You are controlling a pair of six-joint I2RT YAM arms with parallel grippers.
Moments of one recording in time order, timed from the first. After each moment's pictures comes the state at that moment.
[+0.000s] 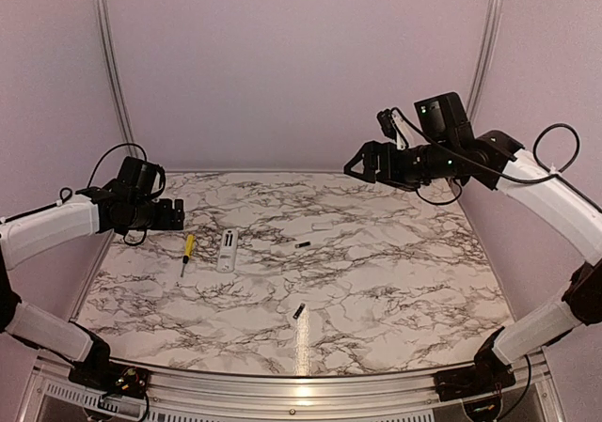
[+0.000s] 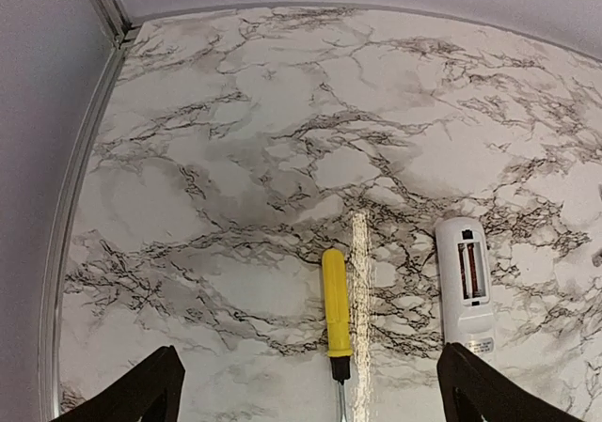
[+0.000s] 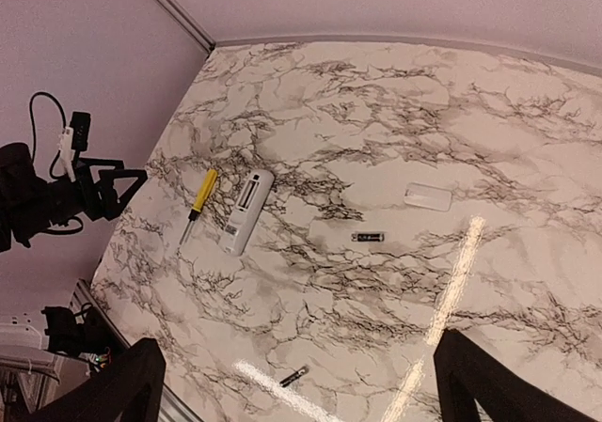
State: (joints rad) left arm -0.36 1.33 0.92 -0.39 -0.25 -0.29; right arm 0.62 1.39 1.46 -0.67 -0.20 0.47
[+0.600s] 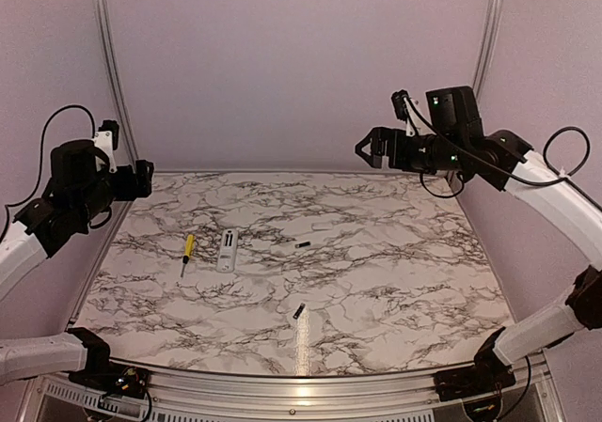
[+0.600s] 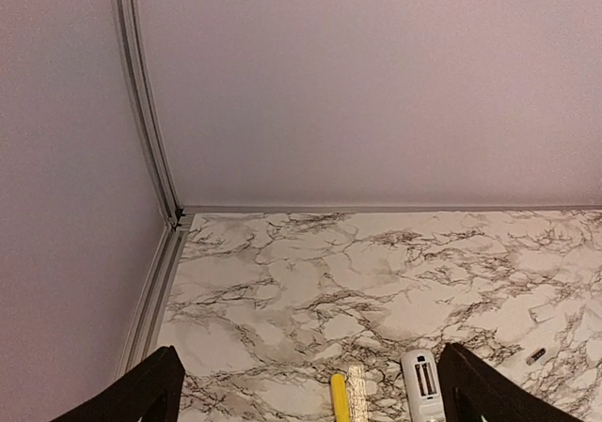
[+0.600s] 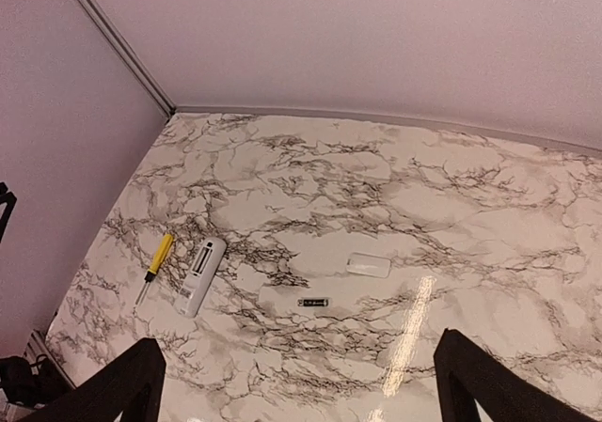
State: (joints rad) left arm -0.36 0.95 0.91 -0.28 -0.32 -0.14; right arm 0.62 1.37 1.48 -0.60 0.00 0.39
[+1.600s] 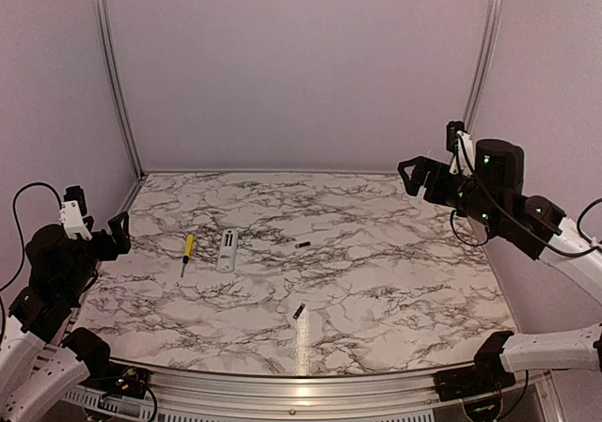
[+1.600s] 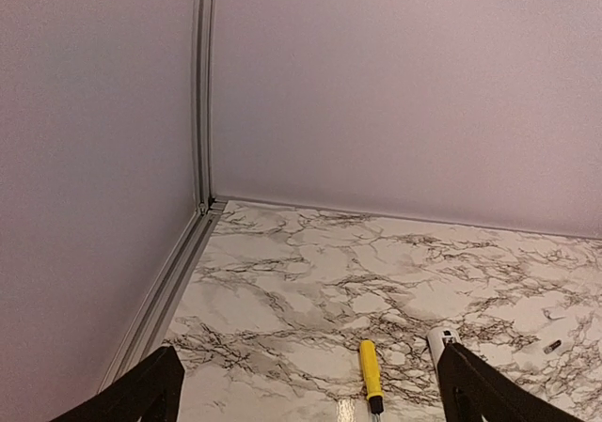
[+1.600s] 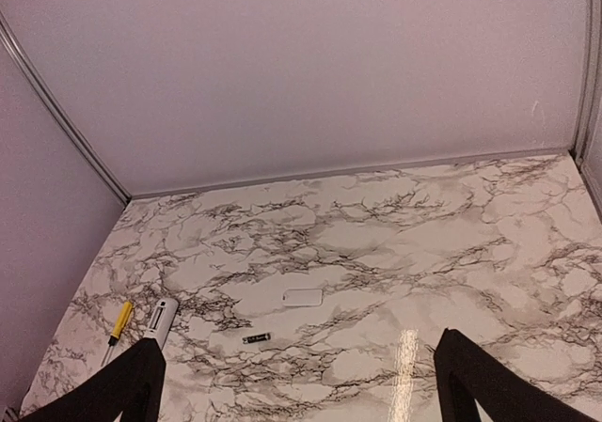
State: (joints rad) left arm -0.36 0.31 0.40 -0.19 -0.40 -0.17; right arm 0.62 0.96 0.98 -0.30 0.26 0.45
